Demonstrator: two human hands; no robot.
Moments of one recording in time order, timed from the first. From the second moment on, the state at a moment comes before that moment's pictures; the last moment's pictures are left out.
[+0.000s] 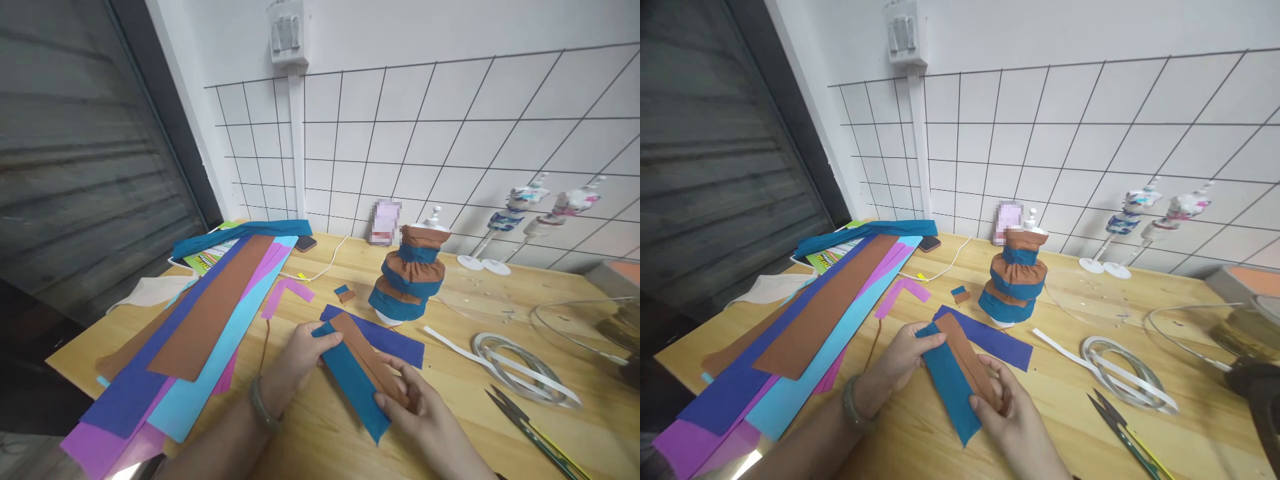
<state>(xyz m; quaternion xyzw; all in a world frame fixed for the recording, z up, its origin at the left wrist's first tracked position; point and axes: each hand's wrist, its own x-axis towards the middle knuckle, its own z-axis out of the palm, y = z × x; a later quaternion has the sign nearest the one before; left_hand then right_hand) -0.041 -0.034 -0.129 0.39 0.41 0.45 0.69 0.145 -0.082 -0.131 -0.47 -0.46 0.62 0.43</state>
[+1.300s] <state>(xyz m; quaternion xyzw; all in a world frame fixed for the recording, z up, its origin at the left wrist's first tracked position) -0.035 -0.034 -0.133 0.42 0.38 0.45 0.70 0.163 -0.071 -0.130 -0.46 -0.33 0.62 0.54</state>
